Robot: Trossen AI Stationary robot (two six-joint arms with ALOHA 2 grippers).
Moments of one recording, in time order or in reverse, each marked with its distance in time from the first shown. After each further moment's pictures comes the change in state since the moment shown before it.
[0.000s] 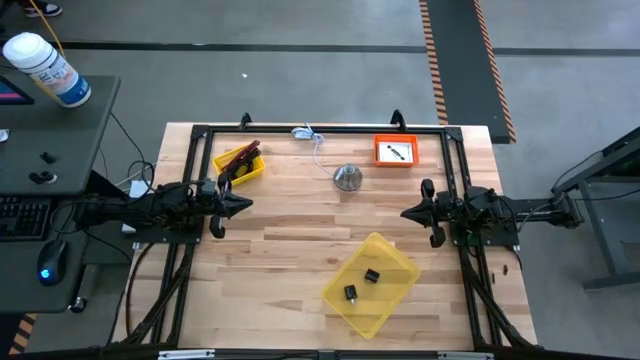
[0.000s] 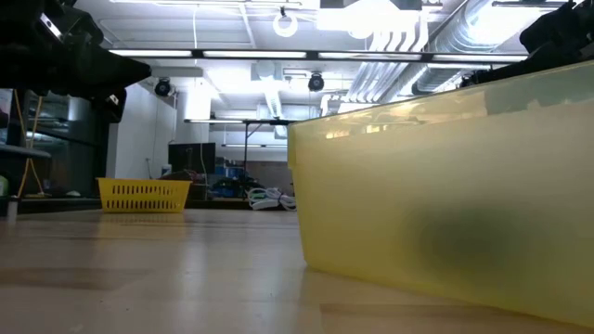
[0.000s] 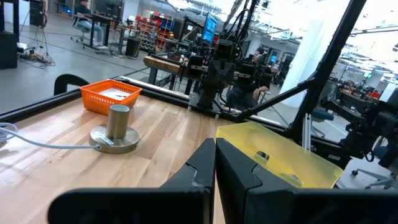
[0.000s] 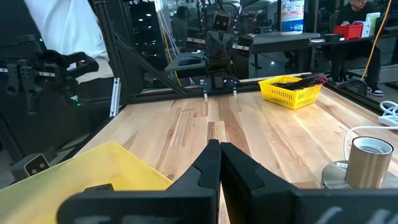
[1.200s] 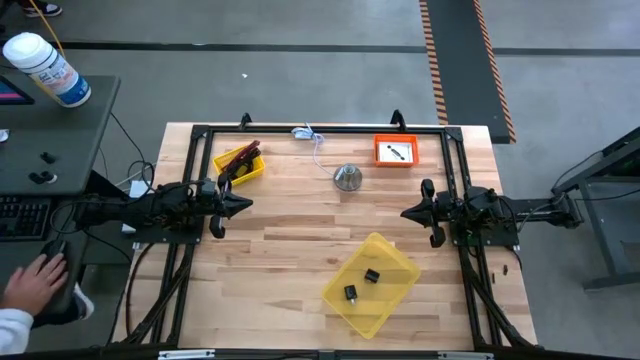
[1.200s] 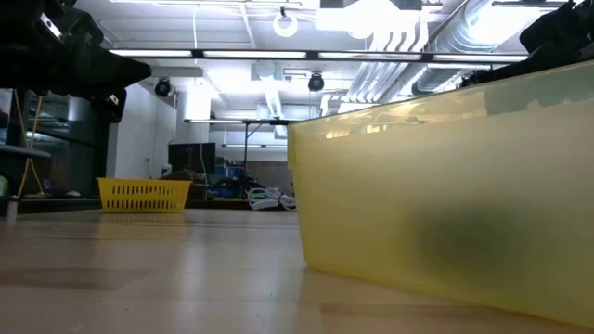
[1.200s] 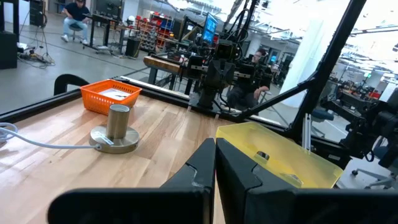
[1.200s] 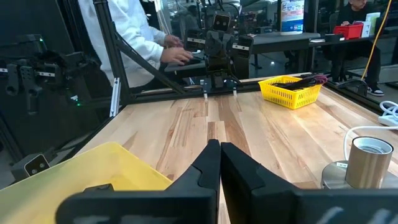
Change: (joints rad) left arm 0.000 0.000 0.000 0.000 0.000 0.000; right arm 0.000 0.000 0.000 0.000 0.000 0.000
